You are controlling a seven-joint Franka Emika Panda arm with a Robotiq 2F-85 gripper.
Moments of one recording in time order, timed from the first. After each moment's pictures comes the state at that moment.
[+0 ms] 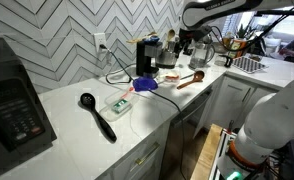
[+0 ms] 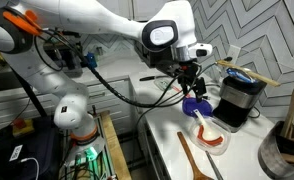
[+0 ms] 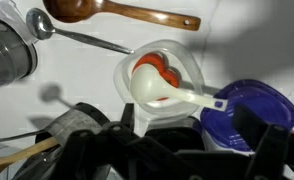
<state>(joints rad) -0.23 -0.37 -0.20 -2.21 -0.30 2.11 -0.21</state>
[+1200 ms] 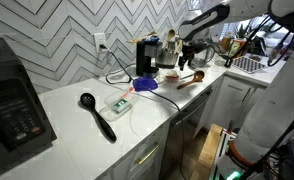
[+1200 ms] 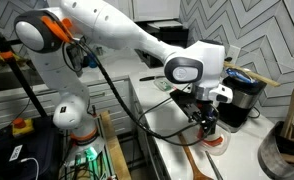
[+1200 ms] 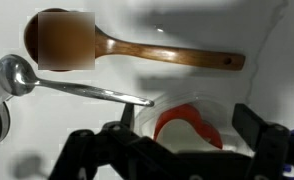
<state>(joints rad) -0.26 -0.07 -0.35 -2.11 -0.16 2.11 -0.37</state>
